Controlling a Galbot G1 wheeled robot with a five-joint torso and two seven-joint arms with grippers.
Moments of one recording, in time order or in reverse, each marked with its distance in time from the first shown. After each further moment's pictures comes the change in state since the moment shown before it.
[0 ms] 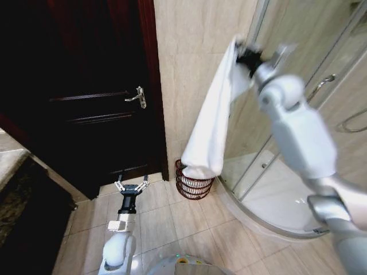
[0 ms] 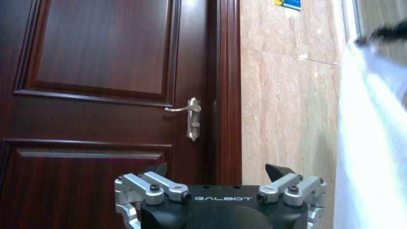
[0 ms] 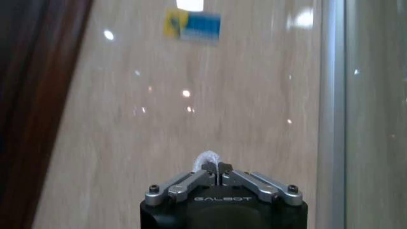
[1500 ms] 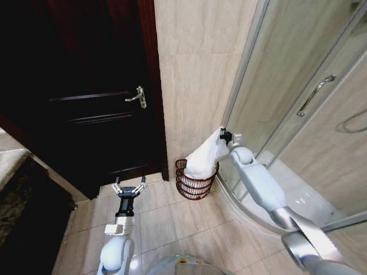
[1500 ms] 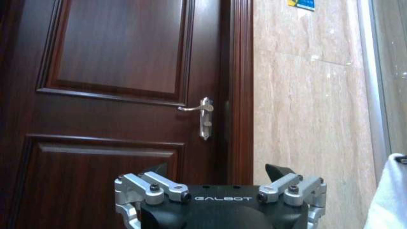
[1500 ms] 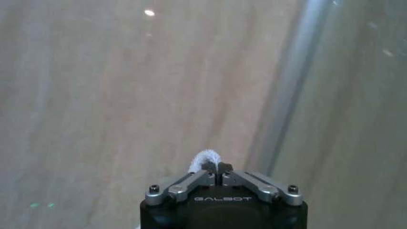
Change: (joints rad) left arm 0.024 0.000 -0.024 0.002 -0.042 -0.023 -0.005; right arm -0.295 0.141 0.061 -0.314 -0.423 0.139 -0.008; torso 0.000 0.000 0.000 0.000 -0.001
